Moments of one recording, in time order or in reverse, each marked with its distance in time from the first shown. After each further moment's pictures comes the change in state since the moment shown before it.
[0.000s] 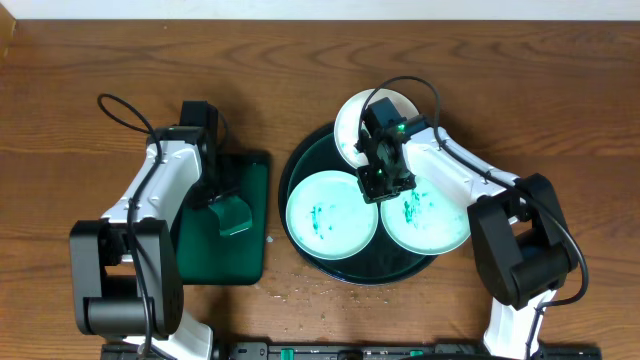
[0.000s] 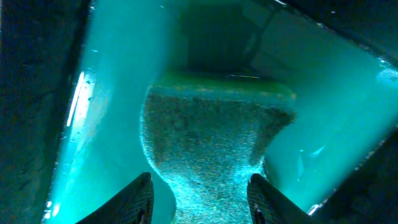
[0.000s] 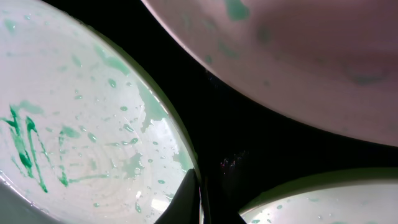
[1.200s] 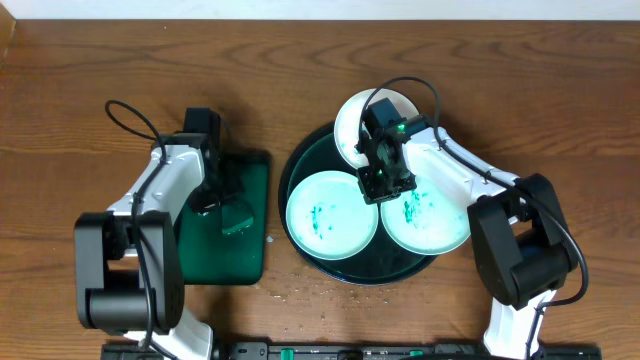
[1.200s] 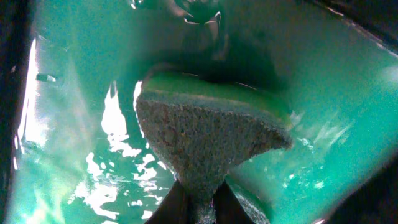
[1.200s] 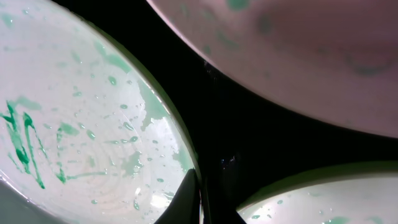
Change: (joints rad) left arm 0.000 0.016 -0.053 0.073 0.042 -0.008; right arm 0.000 0.000 0.000 -0.014 0.000 0.000
